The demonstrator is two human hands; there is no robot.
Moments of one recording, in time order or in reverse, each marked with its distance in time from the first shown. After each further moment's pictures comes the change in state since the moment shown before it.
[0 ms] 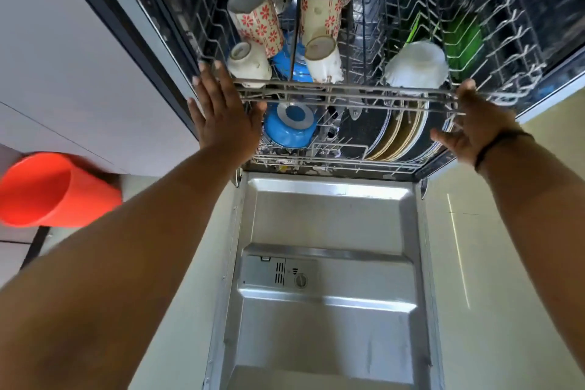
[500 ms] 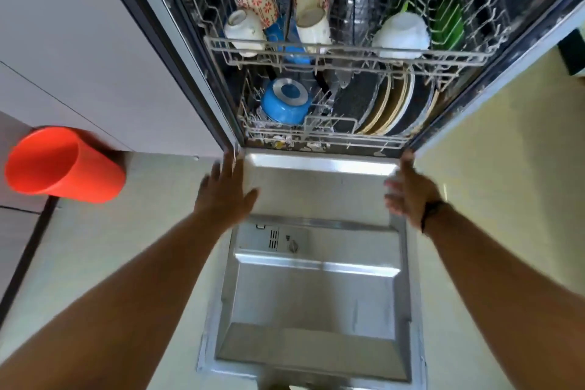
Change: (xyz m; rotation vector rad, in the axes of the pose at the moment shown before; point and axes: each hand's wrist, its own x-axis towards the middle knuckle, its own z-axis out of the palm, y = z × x) left_hand -0.158 -0.054 0.027 0.164 -0.475 0.125; right_hand -0.062 0.140 -0.057 -0.277 -0.230 0.173
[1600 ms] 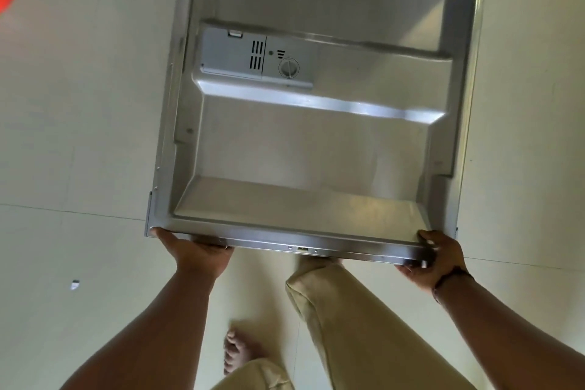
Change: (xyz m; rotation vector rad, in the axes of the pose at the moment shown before) left_hand -0.236 -0.042 0.390 -2.269 0.223 -1.436; right_hand 0.001 0.459 -0.103 0.489 0.359 0.608
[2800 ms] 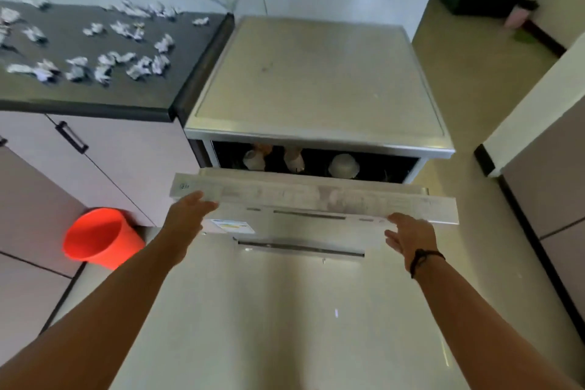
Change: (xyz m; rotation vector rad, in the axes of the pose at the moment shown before) left_hand -0.535 0.252 0.350 1.068 -0.508 0.865; right_hand -0.584 -0.312 0.113 -0.161 -0.376 -0.716
